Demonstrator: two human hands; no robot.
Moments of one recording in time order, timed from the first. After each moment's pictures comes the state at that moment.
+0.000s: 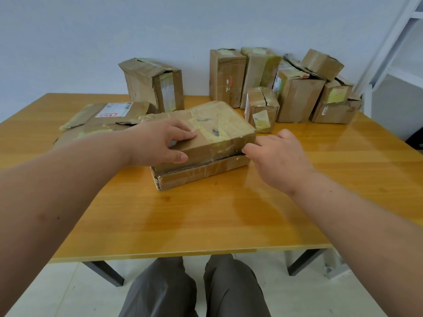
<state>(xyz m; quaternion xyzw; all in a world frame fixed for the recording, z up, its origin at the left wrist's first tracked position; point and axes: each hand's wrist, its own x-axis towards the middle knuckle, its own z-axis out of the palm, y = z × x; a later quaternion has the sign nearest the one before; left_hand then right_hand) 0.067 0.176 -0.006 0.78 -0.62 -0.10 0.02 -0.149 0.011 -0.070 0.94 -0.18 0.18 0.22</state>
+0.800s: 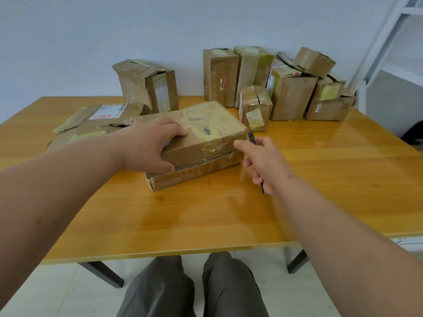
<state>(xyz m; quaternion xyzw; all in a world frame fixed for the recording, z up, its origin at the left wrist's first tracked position) 0.063 0.178 -0.011 0.77 -0.63 -0.04 0.00 -0.136 0.022 -0.076 0.63 -0.45 0.25 -0.58</state>
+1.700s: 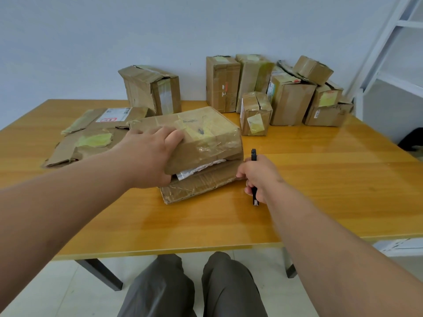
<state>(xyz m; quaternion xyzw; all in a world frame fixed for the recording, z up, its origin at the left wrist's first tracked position) 0.057 0.193 -0.033 0.78 -0.61 0.13 -0.09 -0.122 0.030 -0.092 0.57 -0.54 0.20 -0.59</state>
